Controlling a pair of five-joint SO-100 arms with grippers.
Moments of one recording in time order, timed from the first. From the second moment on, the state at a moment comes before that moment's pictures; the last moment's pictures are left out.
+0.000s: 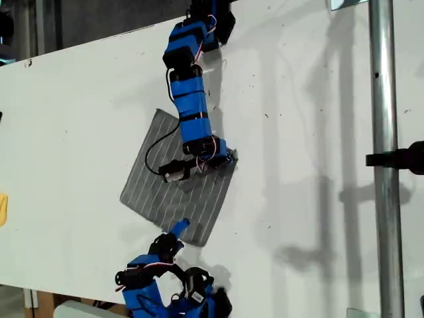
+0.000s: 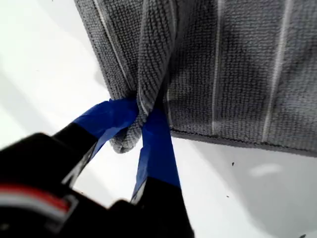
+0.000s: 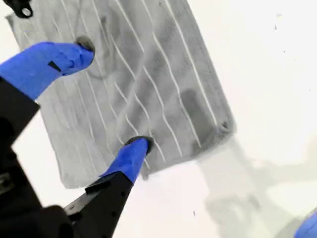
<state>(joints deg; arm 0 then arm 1) -20.1 114.1 107.5 87.8 -56.7 -5.7 40.9 47.7 84.4 70.3</state>
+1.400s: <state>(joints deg) -23.7 103.5 136.8 58.4 -68.5 -6.4 42.0 49.6 84.3 71.4</state>
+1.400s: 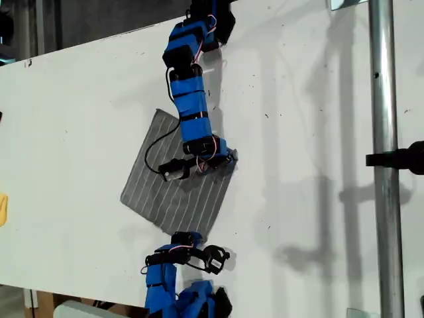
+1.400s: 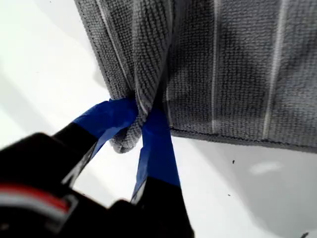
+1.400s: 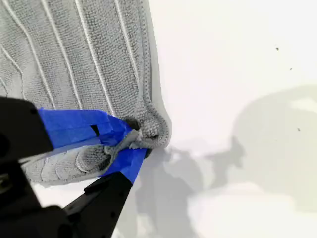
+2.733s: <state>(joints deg) 11.3 92.7 96.1 73.7 -89.5 -14.6 75.0 74.5 87.5 81.5</state>
